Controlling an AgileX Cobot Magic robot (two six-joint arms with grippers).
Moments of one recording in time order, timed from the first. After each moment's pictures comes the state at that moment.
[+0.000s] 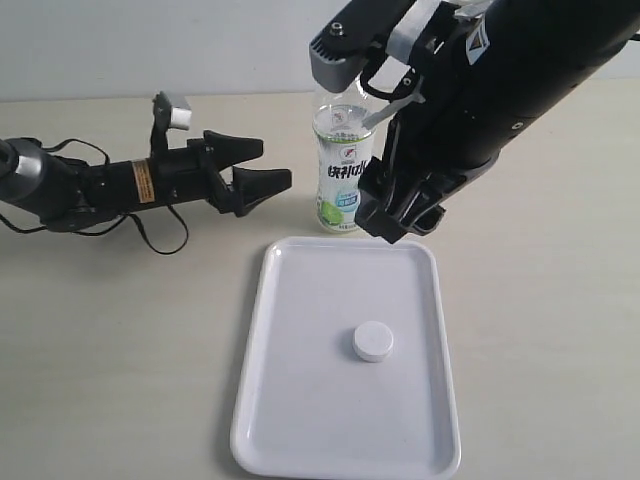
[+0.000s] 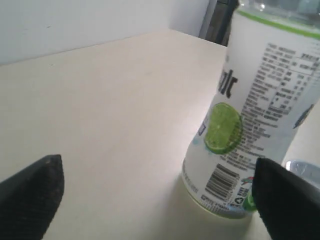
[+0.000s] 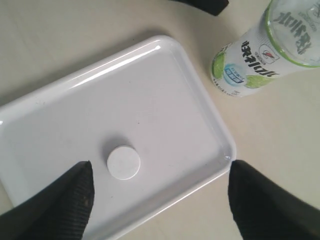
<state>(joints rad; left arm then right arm) -0.16 2.49 -1.37 1.16 -1.21 -0.75 0.52 1.48 -1.14 0.08 0.87 -0.39</state>
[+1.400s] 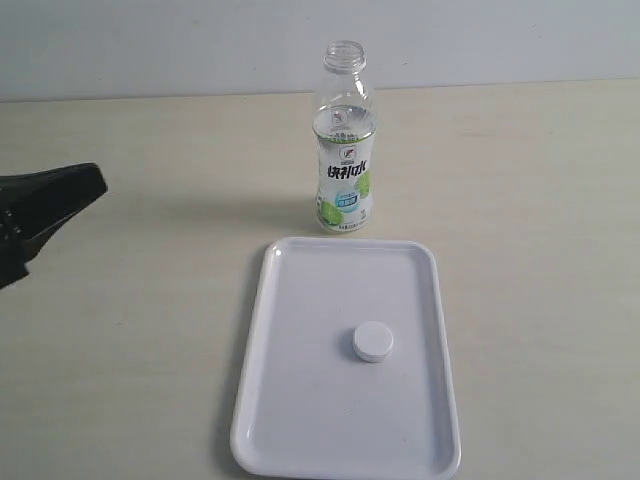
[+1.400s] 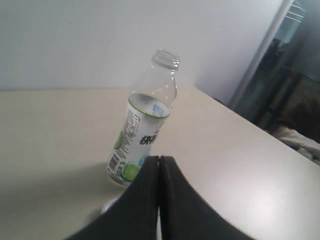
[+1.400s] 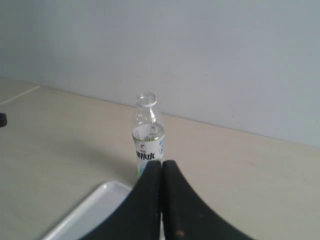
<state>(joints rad) 0.06 1.35 -0.20 0.98 -1.21 -0.78 0.52 0.20 -0.62 -0.25 0.70 0.26</state>
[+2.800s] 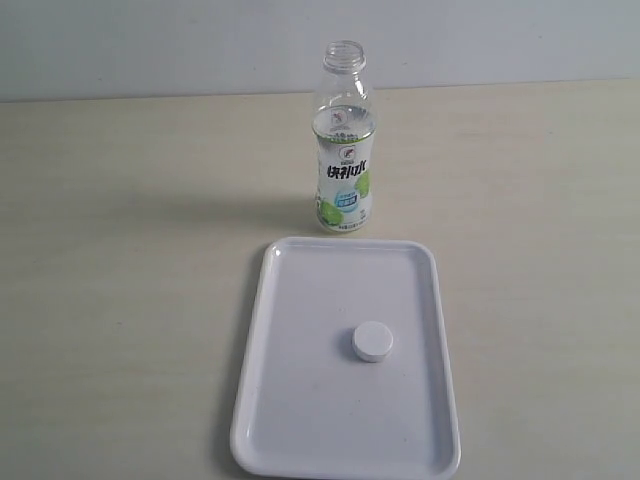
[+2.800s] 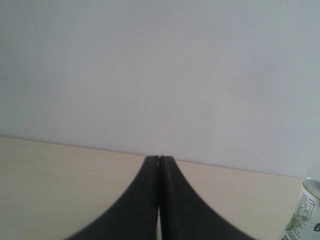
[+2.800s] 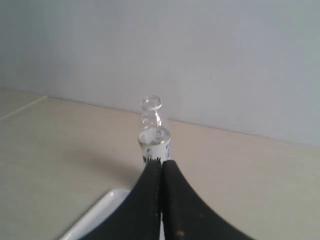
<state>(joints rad) 0.06 0.69 0.00 0.31 -0.67 -0.48 0.51 0.14 -0.55 -0.25 0.64 0.29</state>
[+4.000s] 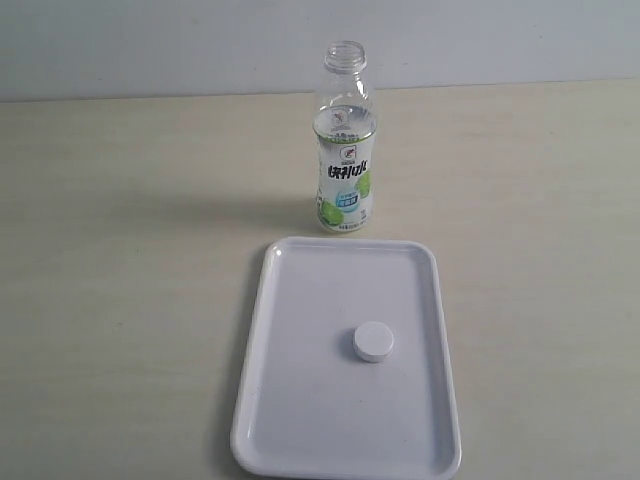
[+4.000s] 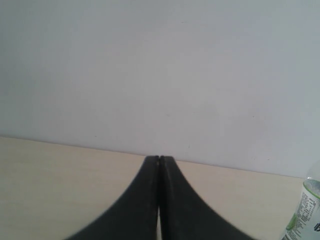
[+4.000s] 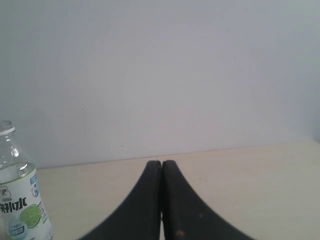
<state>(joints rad) 0.06 0.69 0.00 0.31 -0.67 -0.48 -0.12 0.01 0.00 -0.29 0.03 0.40</state>
